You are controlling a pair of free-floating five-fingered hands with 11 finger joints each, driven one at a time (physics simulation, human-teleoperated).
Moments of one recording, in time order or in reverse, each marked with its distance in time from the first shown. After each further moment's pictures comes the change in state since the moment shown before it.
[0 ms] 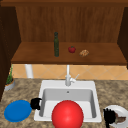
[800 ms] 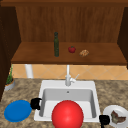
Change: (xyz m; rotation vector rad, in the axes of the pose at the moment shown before) left hand 0.000 0.000 0.000 0.000 0.000 0.000; right hand 0.026 0.061 -0.060 0.240 -0.015 0.019
